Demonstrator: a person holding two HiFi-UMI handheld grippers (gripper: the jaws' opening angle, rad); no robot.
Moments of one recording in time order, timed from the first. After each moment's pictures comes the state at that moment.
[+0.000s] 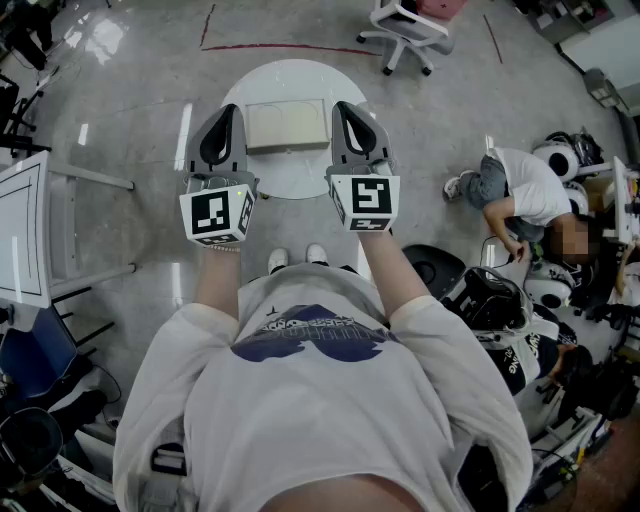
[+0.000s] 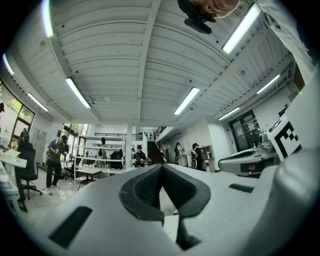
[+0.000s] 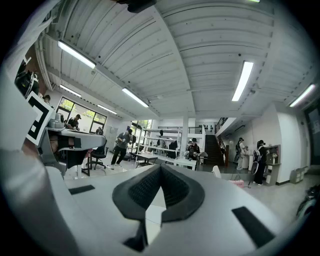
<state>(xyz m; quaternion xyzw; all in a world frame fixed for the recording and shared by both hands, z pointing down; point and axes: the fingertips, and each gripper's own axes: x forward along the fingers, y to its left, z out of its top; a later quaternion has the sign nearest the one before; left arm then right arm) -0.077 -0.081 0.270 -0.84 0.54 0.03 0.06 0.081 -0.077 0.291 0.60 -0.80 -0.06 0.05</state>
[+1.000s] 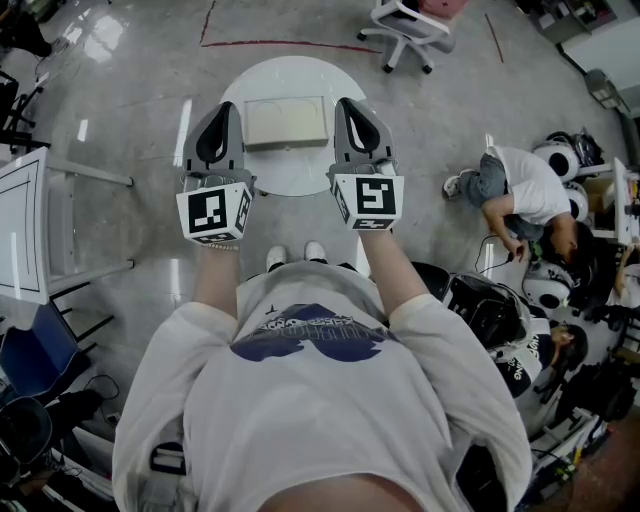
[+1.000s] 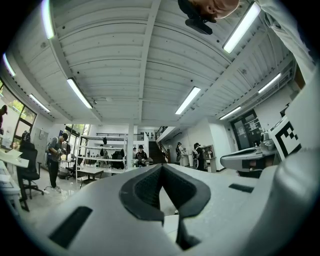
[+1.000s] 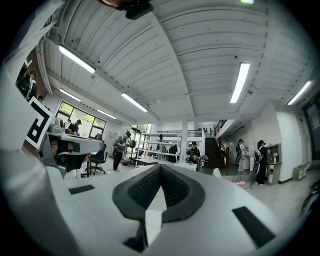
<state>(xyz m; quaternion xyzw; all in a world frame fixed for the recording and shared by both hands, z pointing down) -0.079 -0.082 0.271 -0.83 0.55 0.03 0.06 0.087 -0.076 0.285 0.59 -0.80 -0.07 0.03</state>
